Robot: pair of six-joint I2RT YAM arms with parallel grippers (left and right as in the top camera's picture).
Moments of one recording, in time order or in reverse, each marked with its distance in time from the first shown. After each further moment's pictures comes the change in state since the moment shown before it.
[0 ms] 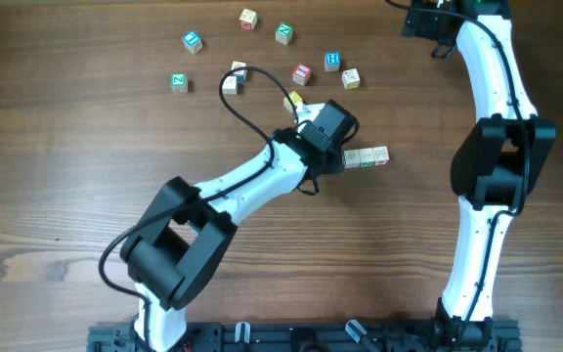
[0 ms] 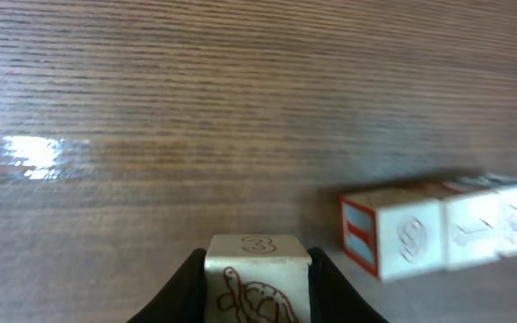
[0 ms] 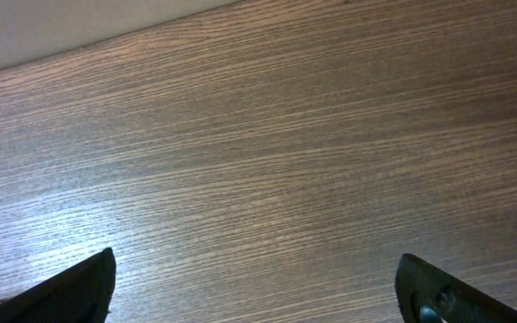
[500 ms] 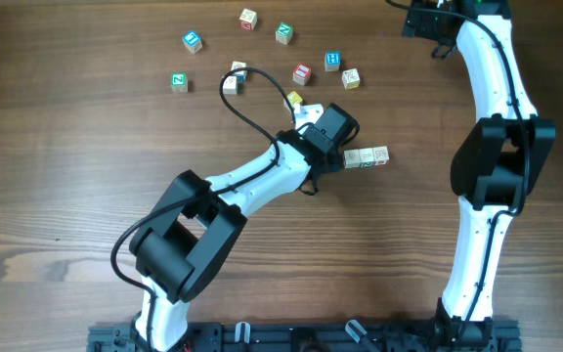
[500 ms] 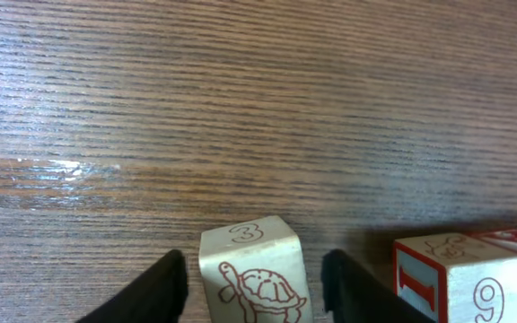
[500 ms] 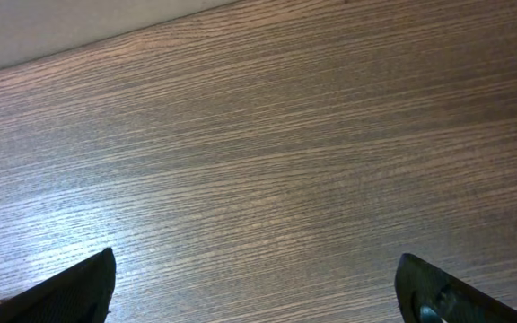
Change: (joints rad) left arm -0.001 0.041 0.000 0.026 -0.082 -0.015; right arm 0.000 0.000 0.000 0.000 0.000 0.000
